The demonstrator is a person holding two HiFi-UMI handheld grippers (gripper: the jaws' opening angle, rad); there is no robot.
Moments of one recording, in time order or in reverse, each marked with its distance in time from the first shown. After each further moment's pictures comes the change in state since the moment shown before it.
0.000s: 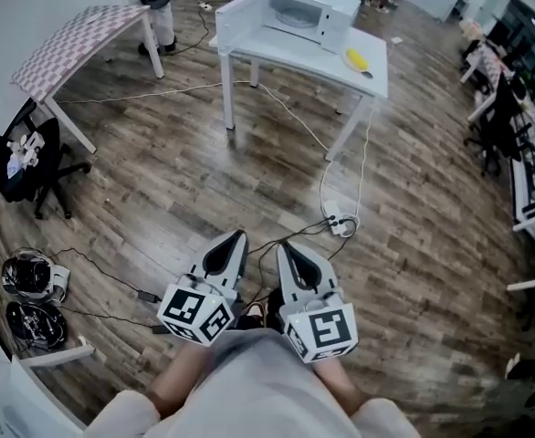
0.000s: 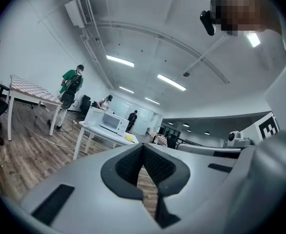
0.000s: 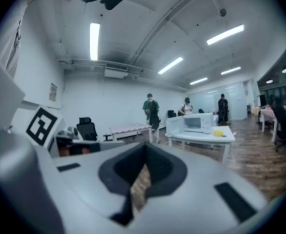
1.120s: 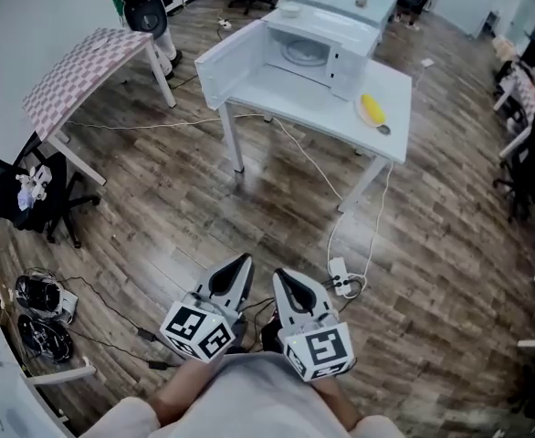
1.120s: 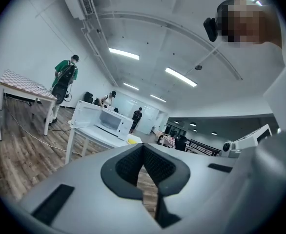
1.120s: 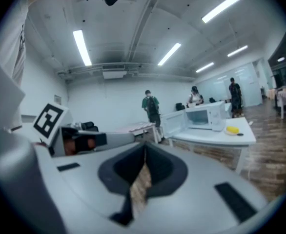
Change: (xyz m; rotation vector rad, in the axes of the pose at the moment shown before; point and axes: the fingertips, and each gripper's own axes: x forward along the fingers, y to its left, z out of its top) left arm 0.271 0.047 0.028 -0.032 0.033 0.062; right arm 0.170 -0.209 0.023 0.090 0.046 0.169
